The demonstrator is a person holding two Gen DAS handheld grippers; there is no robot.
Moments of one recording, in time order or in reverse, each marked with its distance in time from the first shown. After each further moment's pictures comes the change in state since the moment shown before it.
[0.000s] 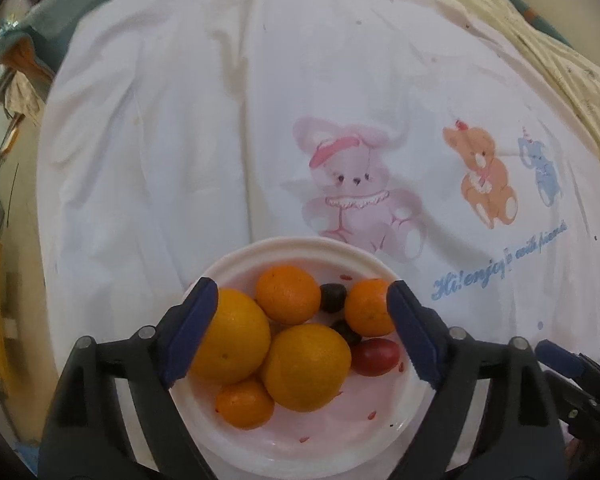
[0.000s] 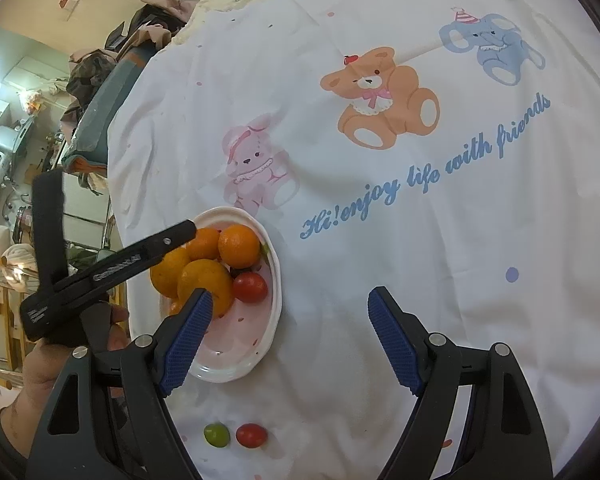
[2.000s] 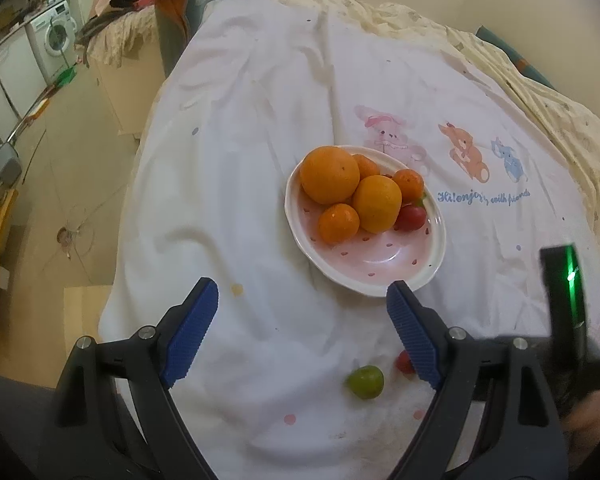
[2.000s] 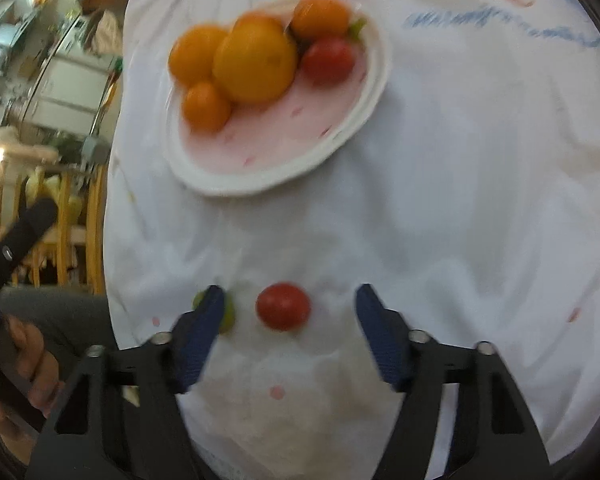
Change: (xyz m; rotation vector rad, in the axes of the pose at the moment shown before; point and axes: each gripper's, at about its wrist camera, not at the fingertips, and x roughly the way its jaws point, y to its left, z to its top) left arm -0.105 0.082 -0.173 -0.132 -0.163 -0.026; right arm 0.076 0.061 -0.135 -0.198 0.358 -0.046
